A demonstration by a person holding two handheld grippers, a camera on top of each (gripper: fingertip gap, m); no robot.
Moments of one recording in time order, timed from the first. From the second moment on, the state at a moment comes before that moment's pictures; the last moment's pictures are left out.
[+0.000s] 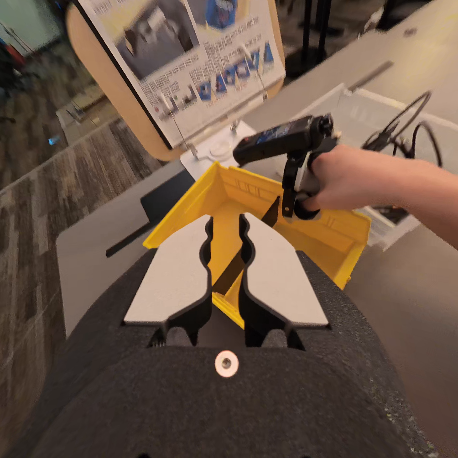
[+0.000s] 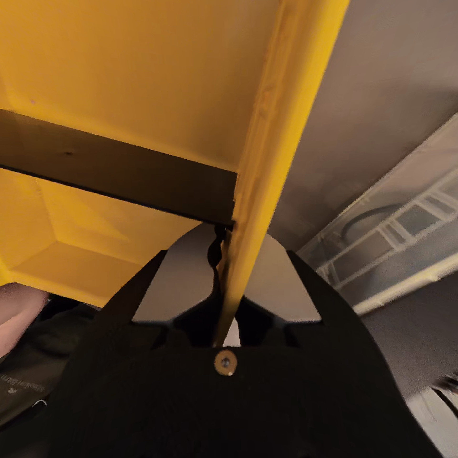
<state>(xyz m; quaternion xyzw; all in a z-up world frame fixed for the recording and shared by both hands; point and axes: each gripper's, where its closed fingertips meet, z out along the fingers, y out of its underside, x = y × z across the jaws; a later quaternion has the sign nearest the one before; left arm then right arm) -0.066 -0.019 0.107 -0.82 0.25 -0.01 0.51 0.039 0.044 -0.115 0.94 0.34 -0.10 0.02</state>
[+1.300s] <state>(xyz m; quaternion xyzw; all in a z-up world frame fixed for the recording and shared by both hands) -0.056 -0.020 0.091 -0.84 0.27 -0.01 0.48 0.575 0.025 -0.126 0.99 -0.07 -0.08 -0.02</state>
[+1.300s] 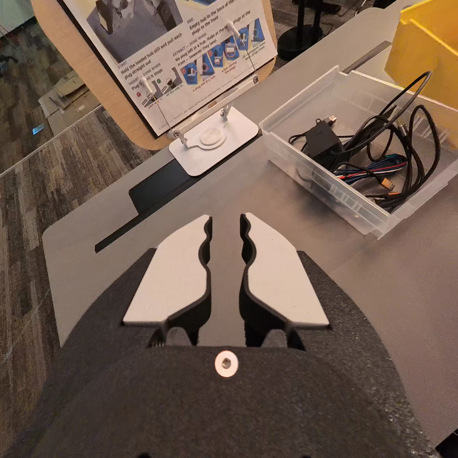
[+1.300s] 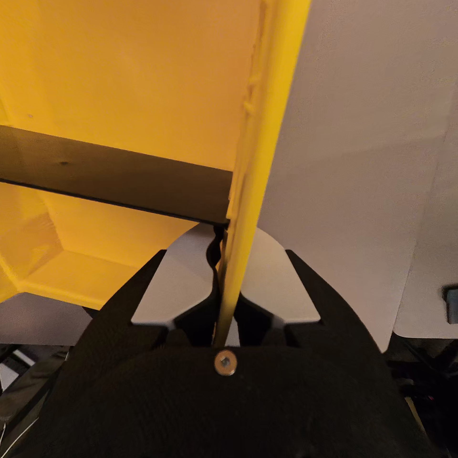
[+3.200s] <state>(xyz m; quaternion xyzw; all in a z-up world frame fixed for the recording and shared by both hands) 0.109 0.065 -0.093 -0.98 0.18 -0.06 0.02 0.553 0.071 0.028 0.82 -0.03 -0.26 -0.50</state>
